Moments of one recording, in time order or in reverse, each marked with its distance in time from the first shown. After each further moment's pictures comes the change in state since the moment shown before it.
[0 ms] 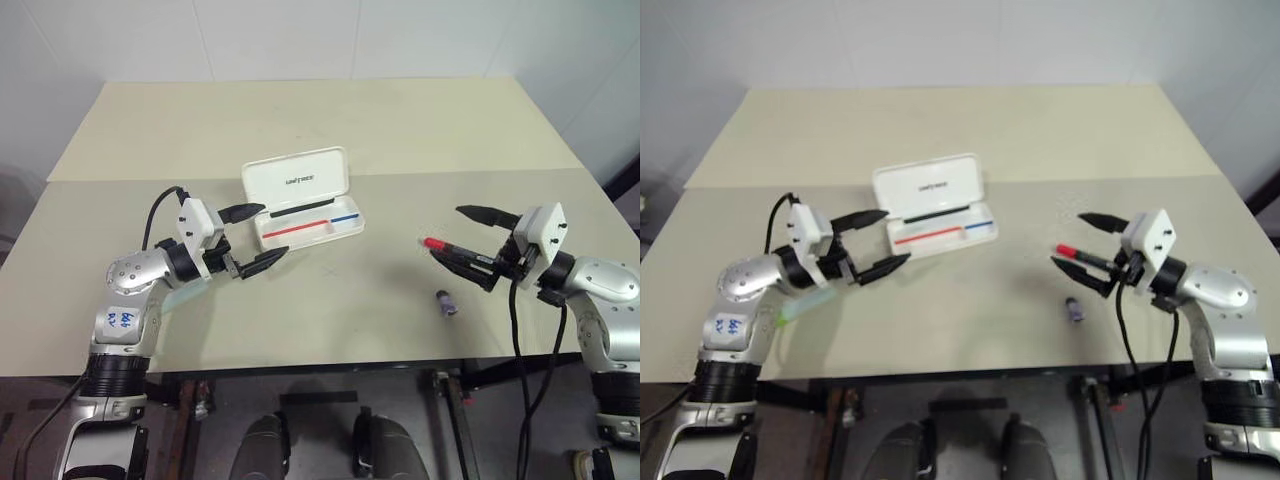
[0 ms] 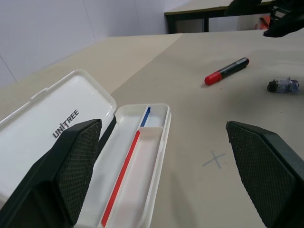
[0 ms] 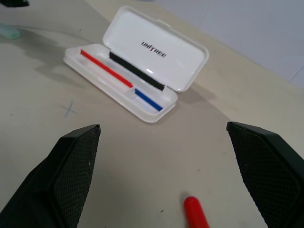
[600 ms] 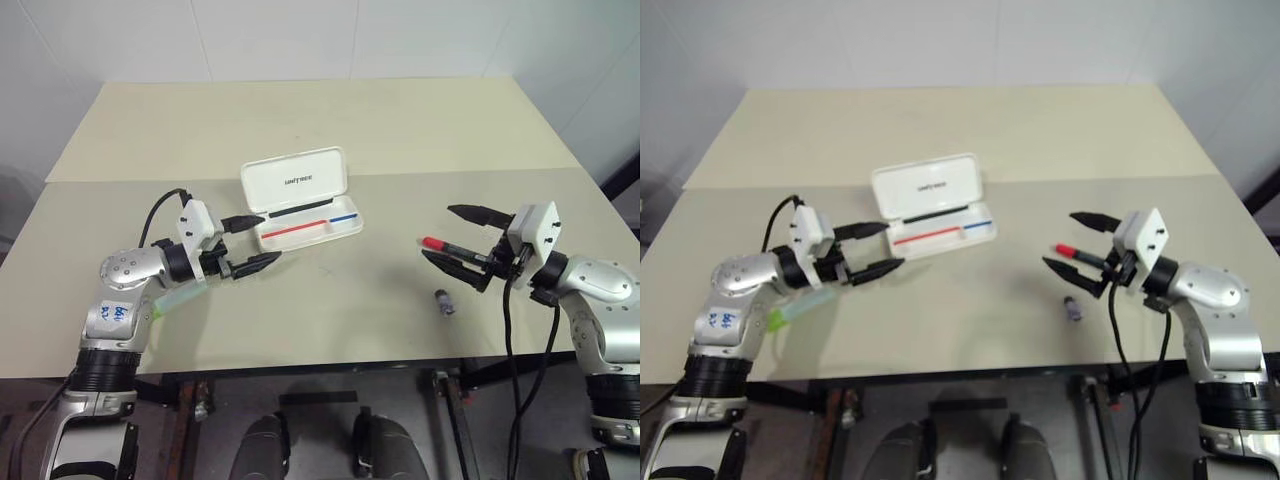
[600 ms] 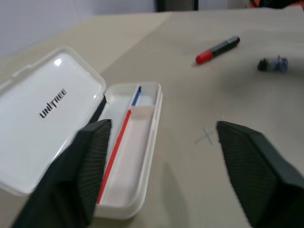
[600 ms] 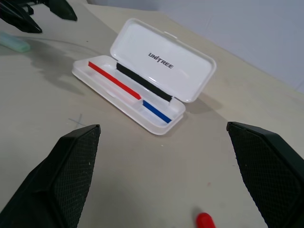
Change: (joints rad) left arm -0.018 0.068 -0.042 0.046 0.028 0.045 -0.061; right arm 0.001 0.041 0.021 -0.071 0.009 0.051 -0.031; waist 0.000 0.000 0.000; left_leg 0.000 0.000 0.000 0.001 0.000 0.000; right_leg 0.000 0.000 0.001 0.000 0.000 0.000
